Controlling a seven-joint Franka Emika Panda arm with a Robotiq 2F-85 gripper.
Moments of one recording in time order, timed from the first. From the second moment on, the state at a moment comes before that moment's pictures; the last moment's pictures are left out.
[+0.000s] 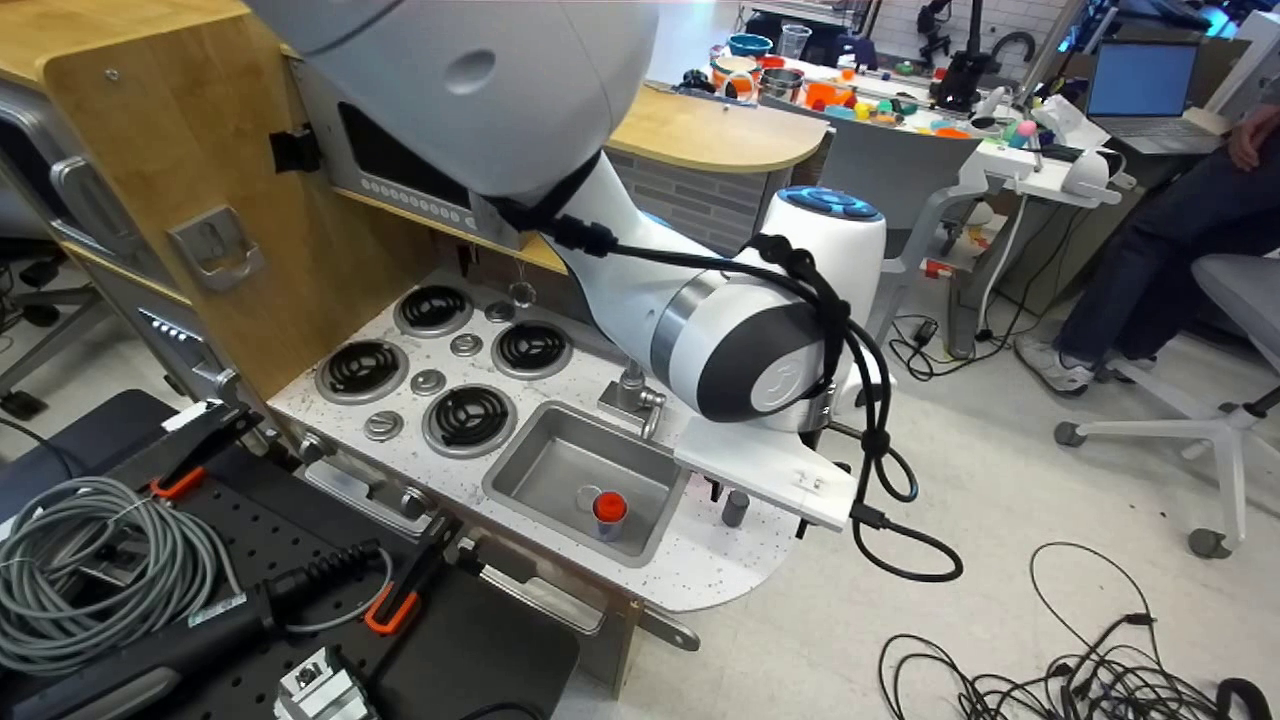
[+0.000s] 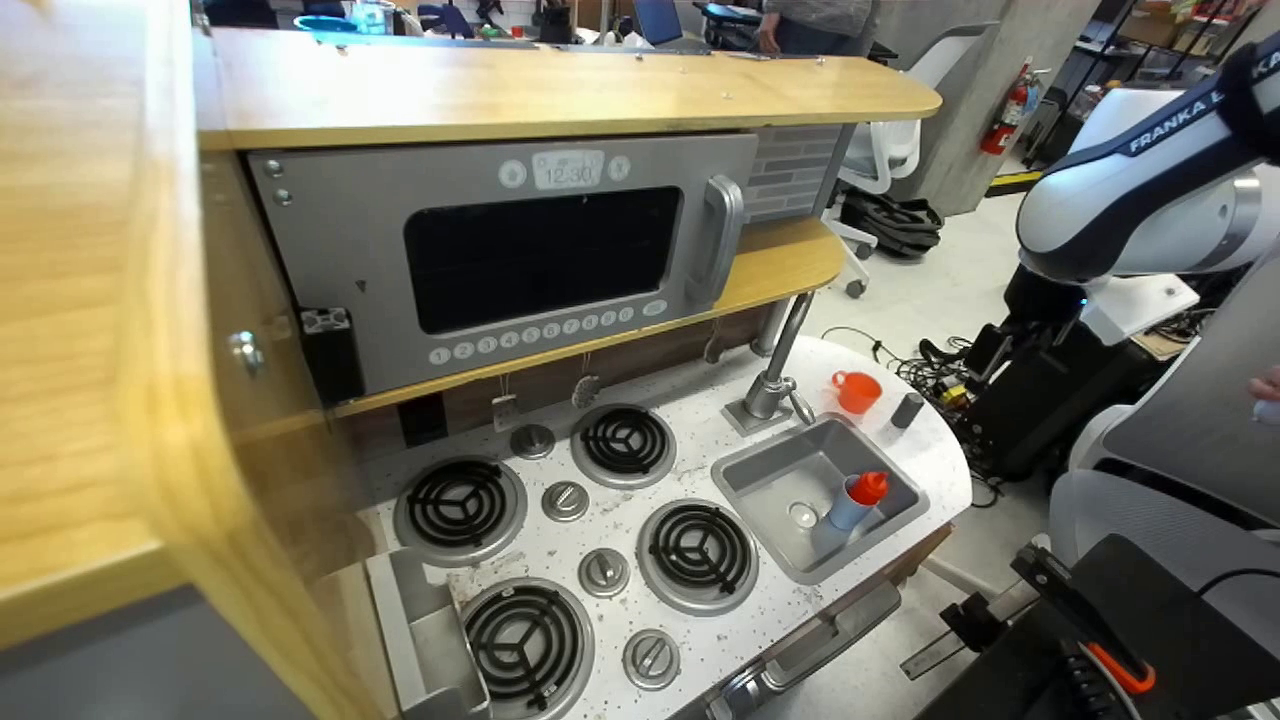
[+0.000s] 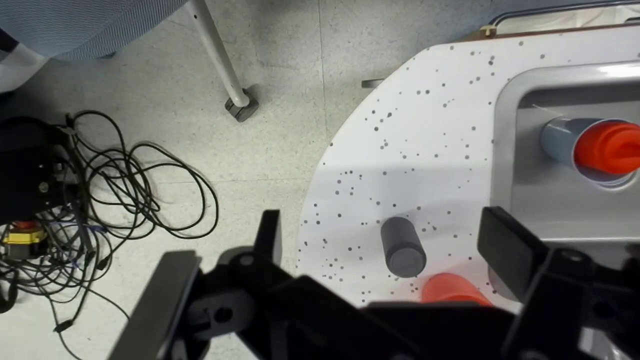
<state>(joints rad) -0.39 0.85 -0.19 -1.71 -0.07 2.55 -0.44</state>
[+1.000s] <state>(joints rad) -0.36 1.11 -0.17 -1.40 -0.10 2.45 -0.39</state>
